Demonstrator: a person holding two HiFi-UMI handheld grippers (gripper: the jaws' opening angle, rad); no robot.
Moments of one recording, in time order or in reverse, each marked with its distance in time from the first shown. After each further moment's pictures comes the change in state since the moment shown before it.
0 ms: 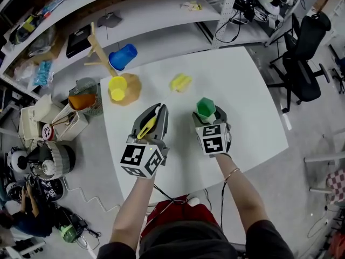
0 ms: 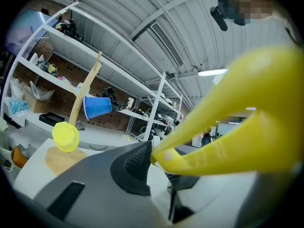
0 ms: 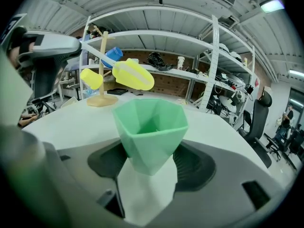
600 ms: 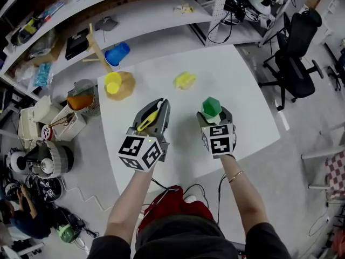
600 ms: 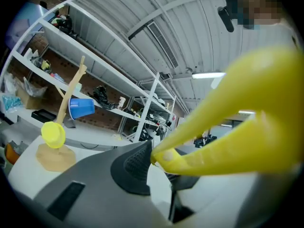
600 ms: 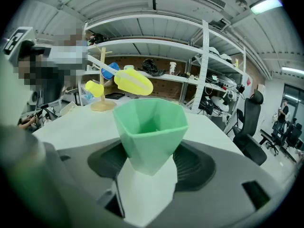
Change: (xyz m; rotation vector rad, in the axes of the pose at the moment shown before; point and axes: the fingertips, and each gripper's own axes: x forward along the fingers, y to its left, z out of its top) left arm -0.013 -0.063 0.009 -0.017 0.010 -0.084; right arm -0.082 -0.033 -0.015 0.047 -0.031 -0.040
